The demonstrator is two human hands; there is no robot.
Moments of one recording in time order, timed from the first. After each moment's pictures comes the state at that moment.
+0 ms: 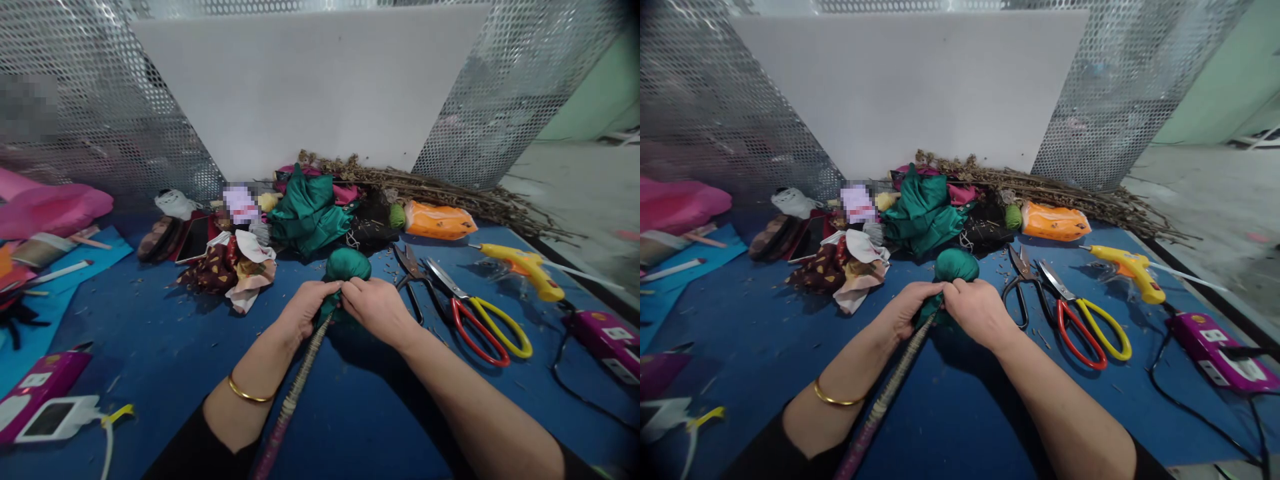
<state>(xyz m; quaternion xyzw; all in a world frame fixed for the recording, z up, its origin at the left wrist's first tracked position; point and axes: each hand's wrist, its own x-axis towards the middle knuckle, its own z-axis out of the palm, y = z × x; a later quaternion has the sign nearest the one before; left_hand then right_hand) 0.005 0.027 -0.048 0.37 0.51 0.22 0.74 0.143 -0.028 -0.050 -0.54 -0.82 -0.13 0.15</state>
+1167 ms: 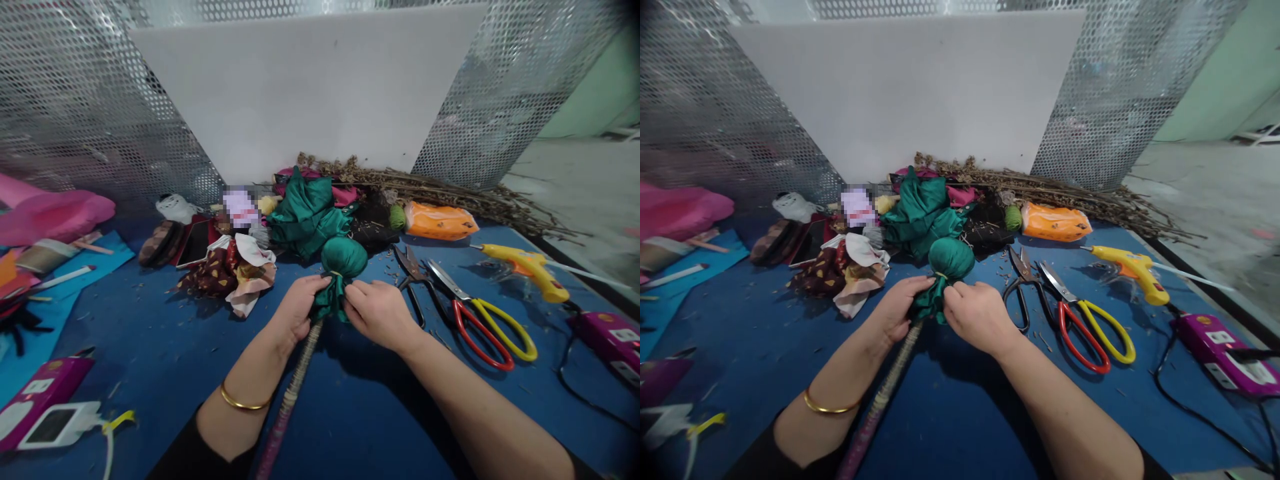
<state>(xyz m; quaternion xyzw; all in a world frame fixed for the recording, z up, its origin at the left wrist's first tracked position) -0.001 0.030 -0.032 0.36 0.44 0.33 0.75 0.144 -0.030 -0.051 -0.54 -0.81 -0.12 0.22</state>
